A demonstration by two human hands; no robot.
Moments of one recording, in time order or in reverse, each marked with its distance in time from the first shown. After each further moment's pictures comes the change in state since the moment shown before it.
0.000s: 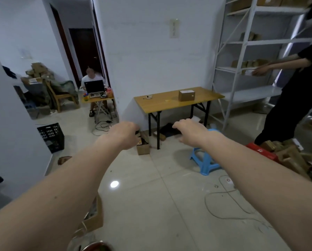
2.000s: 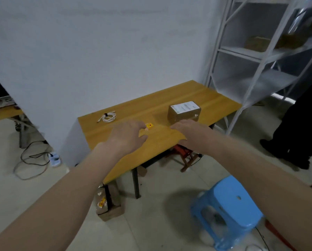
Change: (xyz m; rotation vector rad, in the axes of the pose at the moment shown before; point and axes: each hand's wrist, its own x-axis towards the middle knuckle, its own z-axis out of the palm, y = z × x) left_hand 1.058 -0.043 0.190 -0.221 -0.099 0.251; right_hand 0.900 0.429 0.145 0.068 -0.155 0.112
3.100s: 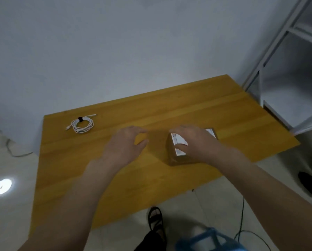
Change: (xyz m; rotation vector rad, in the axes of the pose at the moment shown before) left_hand 0.377 0.003 0.110 -0.274 -0.004 -0.319; right_hand 0.350 0.263 0.051 0.221 -0.139 -0.203
